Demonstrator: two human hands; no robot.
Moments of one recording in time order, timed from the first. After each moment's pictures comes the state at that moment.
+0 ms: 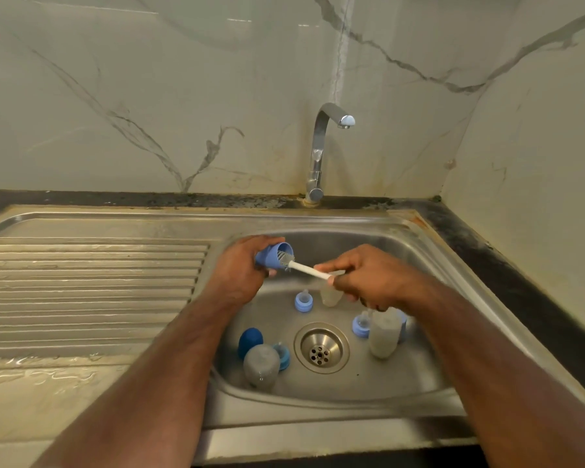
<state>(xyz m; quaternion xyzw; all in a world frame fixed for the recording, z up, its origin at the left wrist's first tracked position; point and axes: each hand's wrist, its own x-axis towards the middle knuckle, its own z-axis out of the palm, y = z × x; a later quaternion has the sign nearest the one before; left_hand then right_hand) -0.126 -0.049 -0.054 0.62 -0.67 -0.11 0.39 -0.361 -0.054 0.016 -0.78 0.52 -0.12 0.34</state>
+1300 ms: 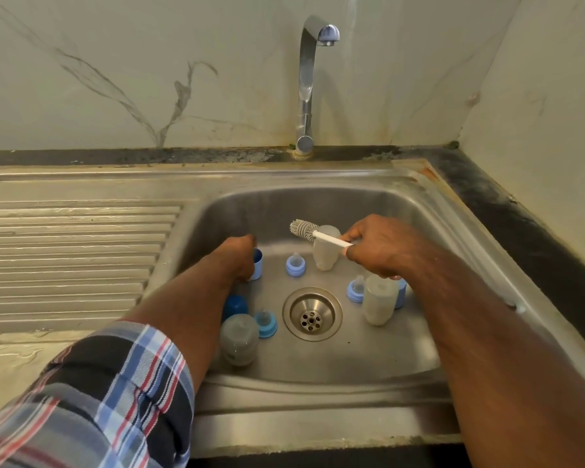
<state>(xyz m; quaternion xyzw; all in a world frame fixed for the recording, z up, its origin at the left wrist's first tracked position) -0.135 -0.121 -0.128 0.77 -0.61 -0.16 -0.08 -0.388 -0.096 -0.020 -0.77 0.60 -0.02 0.22</state>
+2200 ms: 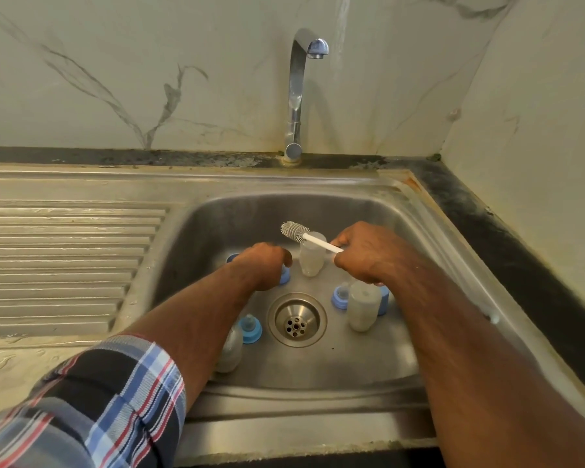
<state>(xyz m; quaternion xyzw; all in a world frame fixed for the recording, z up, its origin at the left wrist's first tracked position) -0.194 -0.127 -0.125 0.67 -0.72 -0.16 -0.04 -0.388 -0.095 -0.021 -0.76 0.62 -0.03 0.20</state>
